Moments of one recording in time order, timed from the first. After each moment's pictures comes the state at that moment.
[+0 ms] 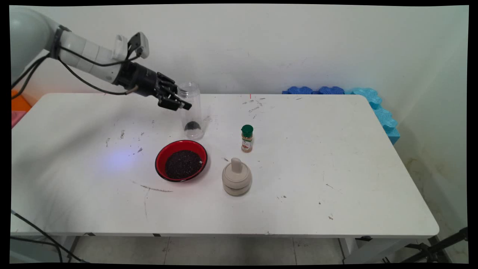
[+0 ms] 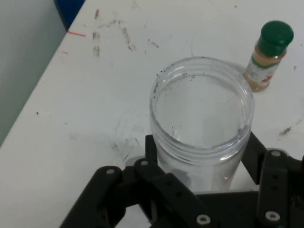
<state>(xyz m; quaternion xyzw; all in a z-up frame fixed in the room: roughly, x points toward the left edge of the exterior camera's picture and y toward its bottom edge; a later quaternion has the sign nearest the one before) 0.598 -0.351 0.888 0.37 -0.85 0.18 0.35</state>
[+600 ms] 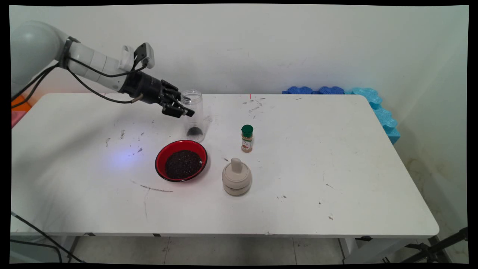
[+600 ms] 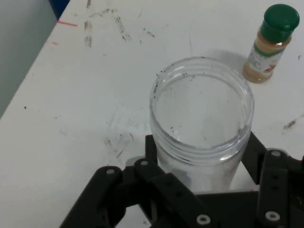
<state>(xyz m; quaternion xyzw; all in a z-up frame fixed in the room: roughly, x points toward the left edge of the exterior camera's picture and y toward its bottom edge) 0.594 -0.354 0.864 0.36 -0.85 0.17 0.35</state>
